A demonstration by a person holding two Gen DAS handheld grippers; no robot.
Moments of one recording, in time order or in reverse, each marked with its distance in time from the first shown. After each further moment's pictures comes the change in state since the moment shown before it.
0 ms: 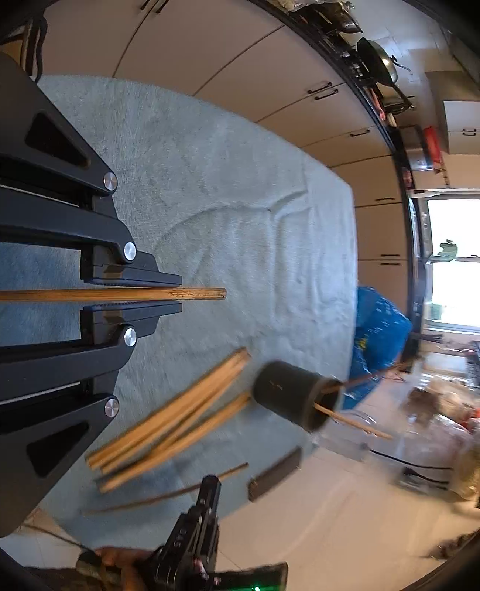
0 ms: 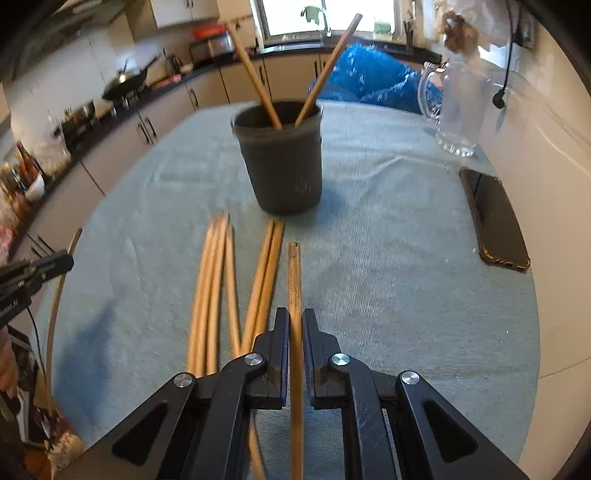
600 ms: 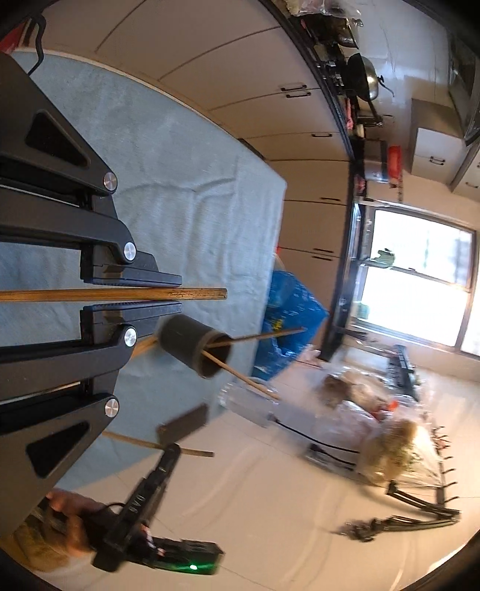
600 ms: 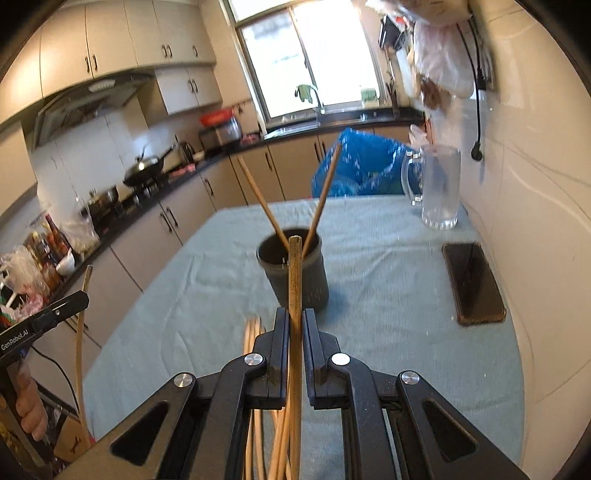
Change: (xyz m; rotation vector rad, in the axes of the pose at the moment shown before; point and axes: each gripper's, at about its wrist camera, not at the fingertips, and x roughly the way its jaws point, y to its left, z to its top) left arm -0.071 -0.020 0.040 -0.135 -0.283 -0.100; right arm -0.080 -0.004 0.027 0.083 -0.329 0.071
